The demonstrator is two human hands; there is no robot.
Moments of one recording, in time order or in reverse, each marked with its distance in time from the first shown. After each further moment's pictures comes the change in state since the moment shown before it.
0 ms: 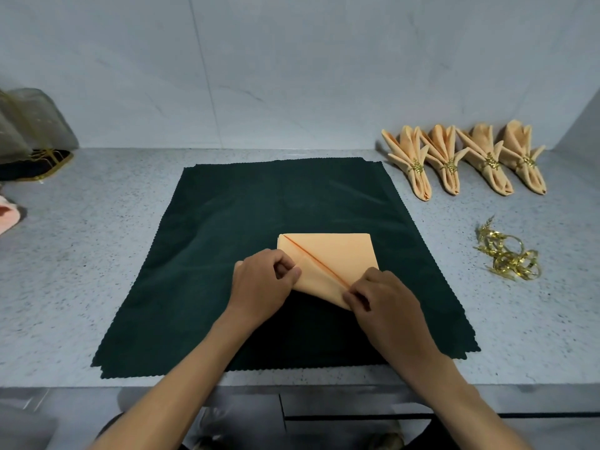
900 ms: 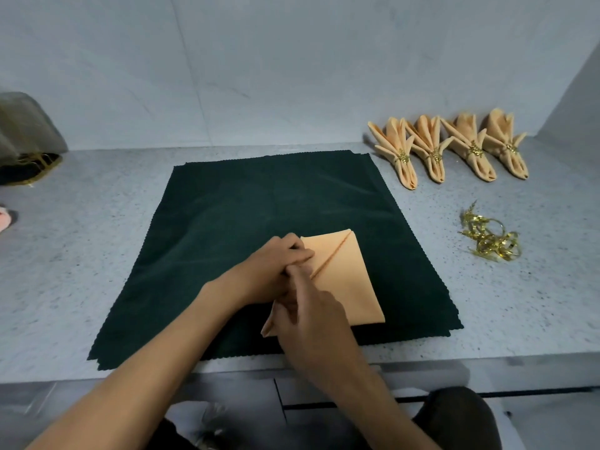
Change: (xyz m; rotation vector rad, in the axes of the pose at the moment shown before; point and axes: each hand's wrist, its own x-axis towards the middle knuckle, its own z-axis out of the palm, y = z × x) left_hand 0.018 0.015 -0.009 0.334 -0.547 0.404; right_hand -0.022 -0.102 -0.015 0.529 -0.214 0.164
